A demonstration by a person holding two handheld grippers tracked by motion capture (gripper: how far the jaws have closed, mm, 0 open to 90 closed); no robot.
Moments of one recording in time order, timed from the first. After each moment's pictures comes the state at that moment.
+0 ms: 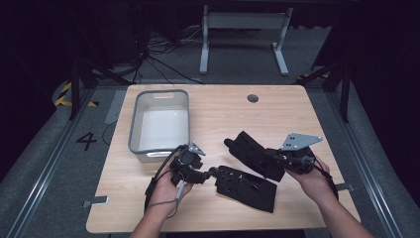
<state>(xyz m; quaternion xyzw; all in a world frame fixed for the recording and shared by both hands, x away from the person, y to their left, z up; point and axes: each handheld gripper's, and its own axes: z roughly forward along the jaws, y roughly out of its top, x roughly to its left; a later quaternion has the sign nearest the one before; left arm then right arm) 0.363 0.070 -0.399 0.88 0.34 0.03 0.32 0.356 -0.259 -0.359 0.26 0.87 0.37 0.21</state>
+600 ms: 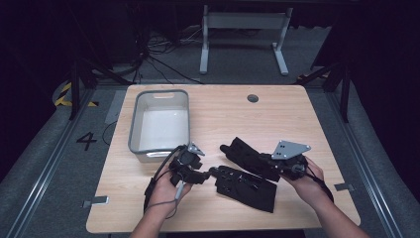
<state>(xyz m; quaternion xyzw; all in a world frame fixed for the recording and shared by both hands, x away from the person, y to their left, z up) 0.362 0.071 -0.400 0.88 0.34 0.02 0.32 0.348 -0.242 -0.373 0.22 0.88 0.34 0.24</state>
